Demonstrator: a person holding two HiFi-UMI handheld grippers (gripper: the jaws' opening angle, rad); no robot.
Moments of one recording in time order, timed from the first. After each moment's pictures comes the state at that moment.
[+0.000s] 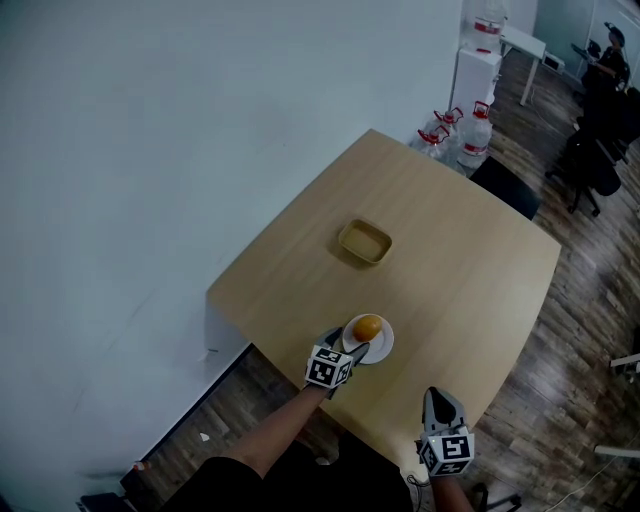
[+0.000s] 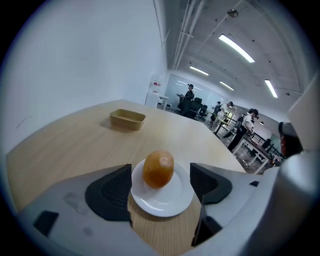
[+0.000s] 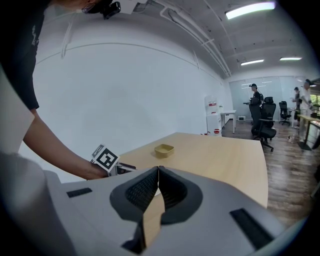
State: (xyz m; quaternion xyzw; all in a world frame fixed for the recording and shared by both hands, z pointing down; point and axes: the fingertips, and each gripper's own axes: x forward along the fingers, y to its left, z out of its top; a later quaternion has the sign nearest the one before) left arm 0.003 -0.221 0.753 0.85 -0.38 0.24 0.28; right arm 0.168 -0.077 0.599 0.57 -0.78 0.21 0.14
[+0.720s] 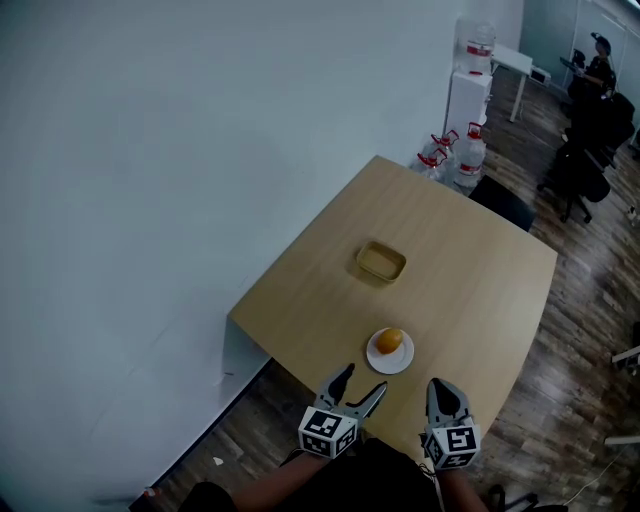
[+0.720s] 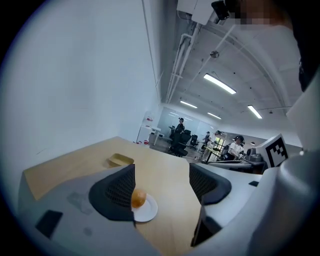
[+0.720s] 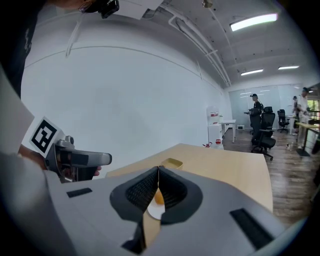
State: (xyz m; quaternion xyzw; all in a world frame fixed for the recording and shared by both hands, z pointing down) left arm -0.041 -0.134 0.535 0.89 -0.39 0.08 0.22; right arm 0.096 -0.102 0.530 0.59 -0.78 0.17 0.12
